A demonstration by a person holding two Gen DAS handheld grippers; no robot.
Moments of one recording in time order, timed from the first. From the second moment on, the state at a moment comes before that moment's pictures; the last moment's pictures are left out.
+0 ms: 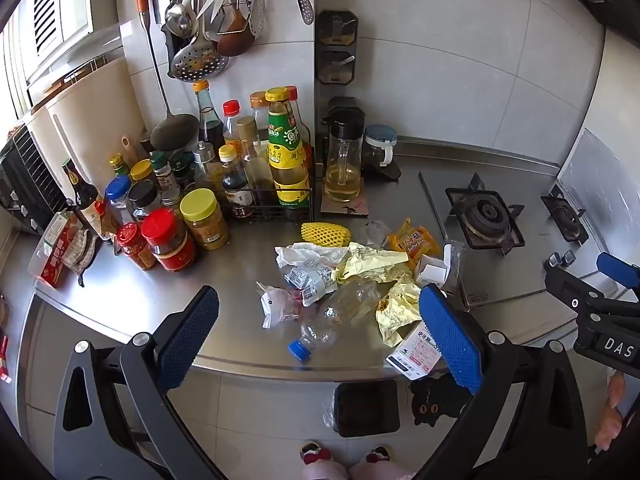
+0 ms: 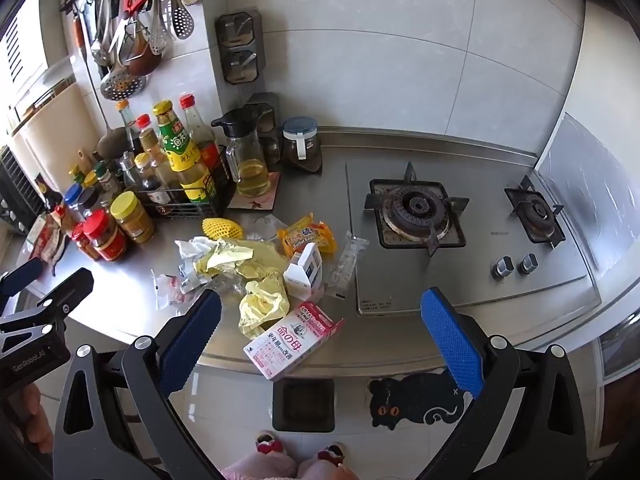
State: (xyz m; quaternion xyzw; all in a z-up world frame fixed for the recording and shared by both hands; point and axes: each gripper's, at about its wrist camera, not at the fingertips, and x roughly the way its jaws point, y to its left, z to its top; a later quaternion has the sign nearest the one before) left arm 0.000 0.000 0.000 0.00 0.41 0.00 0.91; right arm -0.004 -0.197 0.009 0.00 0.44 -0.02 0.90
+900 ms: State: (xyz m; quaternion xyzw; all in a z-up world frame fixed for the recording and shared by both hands) left arm 0.003 -0.004 0.004 0.00 0.41 -0.01 0.91; right arm -0.001 -0.198 0.010 0.01 0.44 -0.02 0.90
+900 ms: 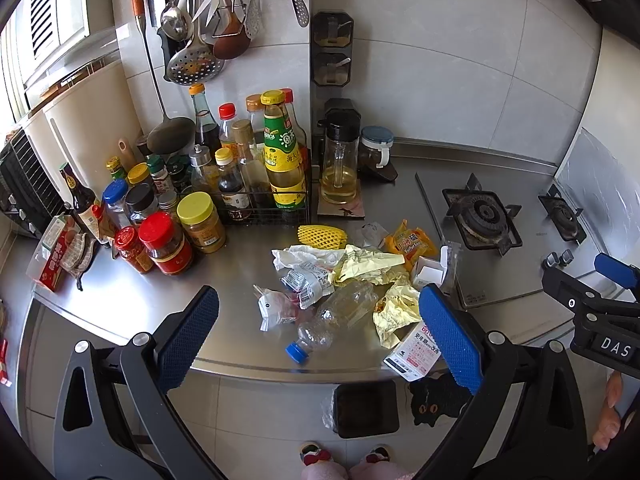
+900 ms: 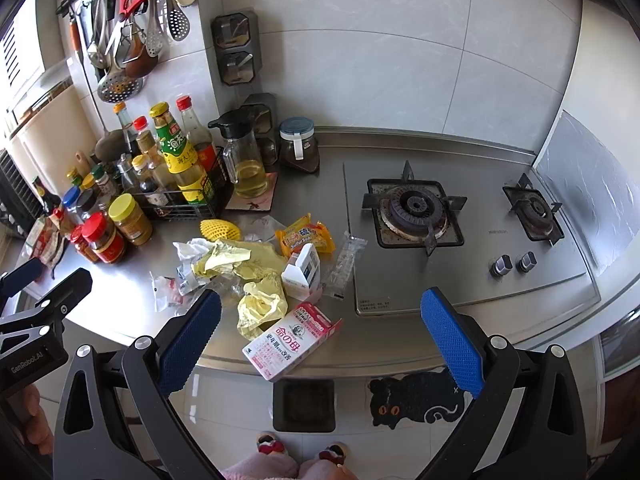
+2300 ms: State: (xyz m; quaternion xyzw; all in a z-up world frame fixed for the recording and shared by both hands) left arm 0.002 -0.004 0.004 0.01 0.41 -0.01 0.91; right arm -0.001 -0.203 0.008 0.01 0.44 -0.01 0.90
